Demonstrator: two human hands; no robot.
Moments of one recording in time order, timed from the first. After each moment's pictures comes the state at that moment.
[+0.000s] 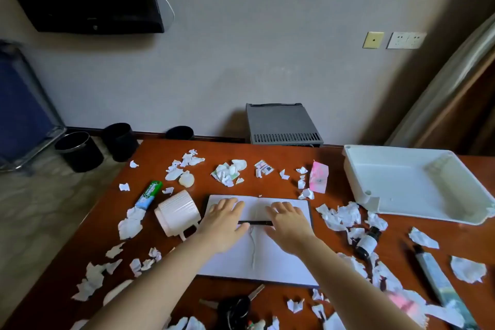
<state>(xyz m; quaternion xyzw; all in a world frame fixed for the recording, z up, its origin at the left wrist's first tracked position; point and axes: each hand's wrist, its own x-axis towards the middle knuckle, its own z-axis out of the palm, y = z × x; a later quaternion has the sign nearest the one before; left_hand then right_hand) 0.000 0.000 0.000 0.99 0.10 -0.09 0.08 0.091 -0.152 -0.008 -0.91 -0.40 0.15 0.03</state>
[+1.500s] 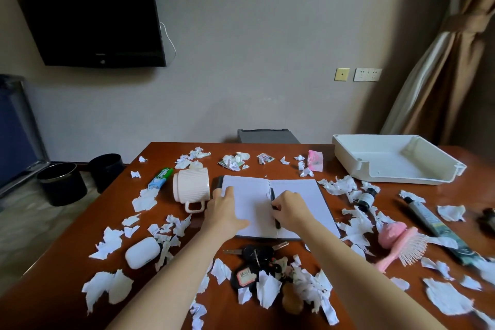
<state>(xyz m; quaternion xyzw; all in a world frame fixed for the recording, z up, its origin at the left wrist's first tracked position) -0.072 -0.015 -0.035 0.95 0.23 0.04 0.20 0.030 -0.147 -0.052 -0.93 -0.26 0.07 0.25</state>
